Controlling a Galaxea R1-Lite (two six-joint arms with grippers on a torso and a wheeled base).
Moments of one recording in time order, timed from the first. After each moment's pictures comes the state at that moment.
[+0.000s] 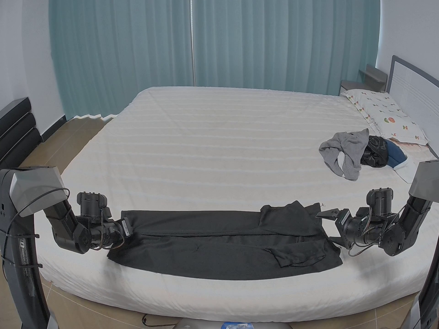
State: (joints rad) left arm 0.00 2.33 -0.73 -0.85 -0.19 -0.40; right arm 0.07 2.15 -0.50 -1.02 0.35 0.95
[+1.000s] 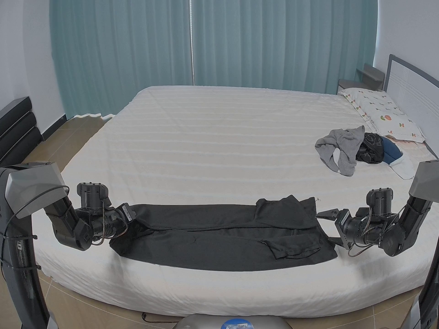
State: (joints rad) left arm -0.06 2.27 -0.75 -0.93 -0.17 -0.59; right arm 0.07 2.14 -0.50 -1.02 0.35 0.95
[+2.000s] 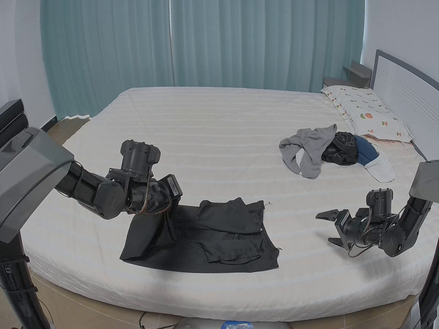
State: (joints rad) left arm -0.40 2.10 -1.16 -0.31 0.00 -0.71; right arm 0.08 2.14 -0.49 -1.02 0.35 0.95
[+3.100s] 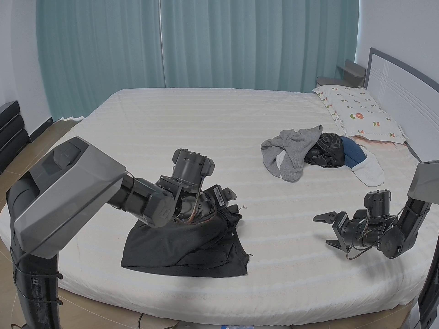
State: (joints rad) left arm -0.54 2.25 -1.31 -0.25 0.01 -0.81; right arm 0.10 2.14 -0.48 -1.02 0.35 0.95
